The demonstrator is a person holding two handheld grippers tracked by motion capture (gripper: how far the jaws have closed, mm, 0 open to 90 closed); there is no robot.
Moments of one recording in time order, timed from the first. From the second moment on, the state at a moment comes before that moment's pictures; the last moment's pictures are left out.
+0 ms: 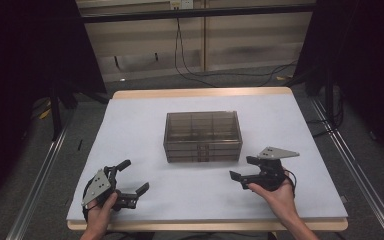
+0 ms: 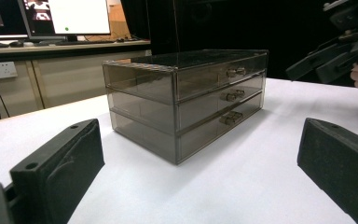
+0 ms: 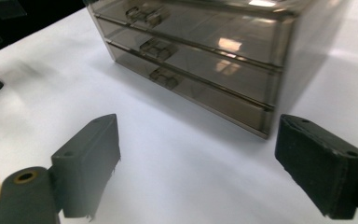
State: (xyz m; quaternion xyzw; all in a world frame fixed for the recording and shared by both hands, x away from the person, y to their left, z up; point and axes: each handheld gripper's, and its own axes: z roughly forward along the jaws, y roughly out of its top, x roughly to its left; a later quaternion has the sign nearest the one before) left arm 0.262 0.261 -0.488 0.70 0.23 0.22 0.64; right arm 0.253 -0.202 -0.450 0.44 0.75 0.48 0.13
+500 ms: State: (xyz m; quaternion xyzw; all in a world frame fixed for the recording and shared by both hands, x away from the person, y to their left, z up) left arm 0.263 0.263 -0.488 0.69 0.23 0.22 0.65; right arm 0.214 -0.258 -0.451 0.48 0.71 0.47 0.19
